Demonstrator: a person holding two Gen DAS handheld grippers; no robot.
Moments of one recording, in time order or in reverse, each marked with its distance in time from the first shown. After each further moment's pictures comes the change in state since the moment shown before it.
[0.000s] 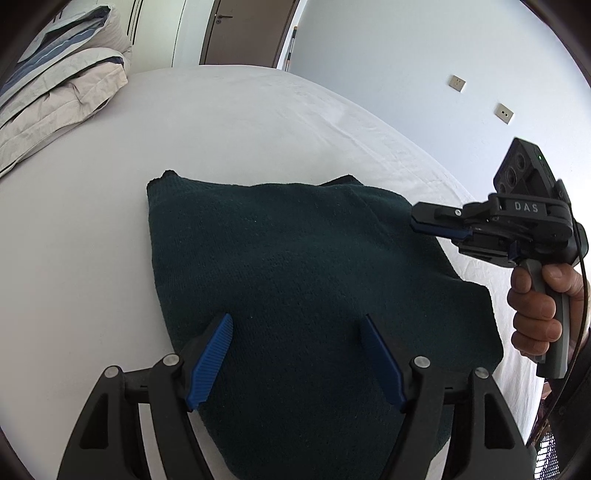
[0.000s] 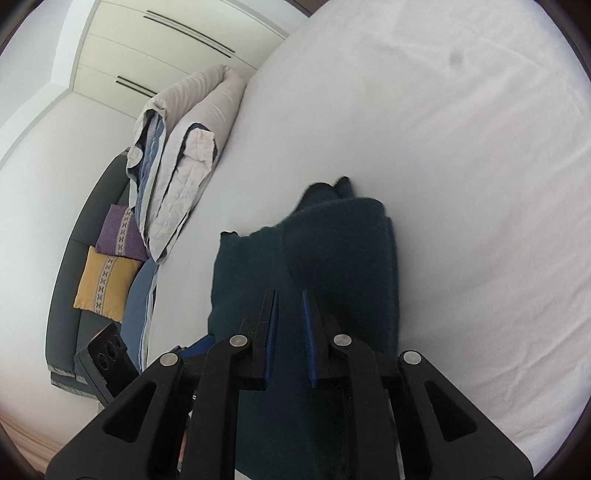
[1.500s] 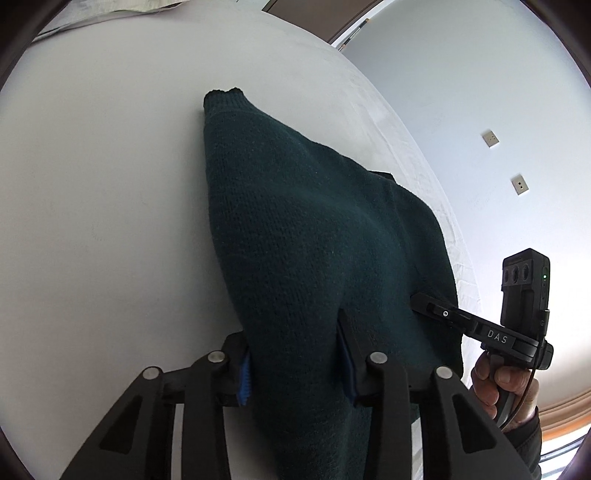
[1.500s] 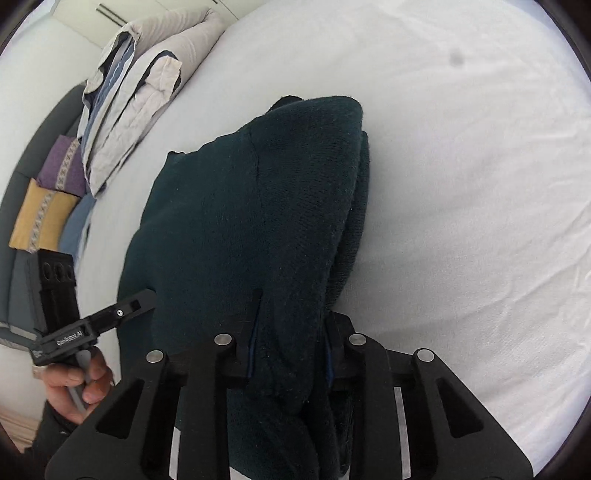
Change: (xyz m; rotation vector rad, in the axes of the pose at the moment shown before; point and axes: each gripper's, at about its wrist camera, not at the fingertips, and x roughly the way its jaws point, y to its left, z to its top) left arm -0.006 0.049 -0.026 -0.369 0.115 -0.160; right arm 0.016 0.017 -0.070 -0.185 0.136 -0.341
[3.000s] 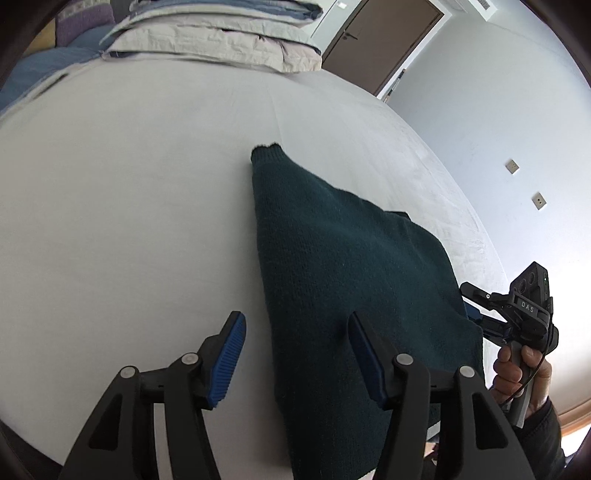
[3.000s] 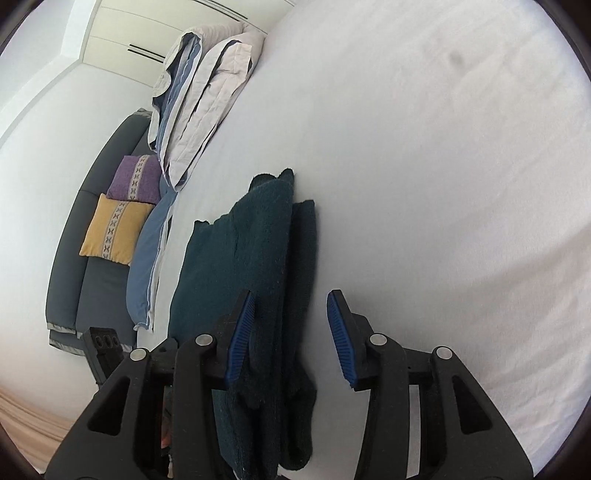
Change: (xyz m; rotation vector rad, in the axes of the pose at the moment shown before) left arm -0.231 0.106 -0.224 -0.040 -0.256 0.232; right arm -0.034 0.090 -0.223 0.196 -0.063 0.375
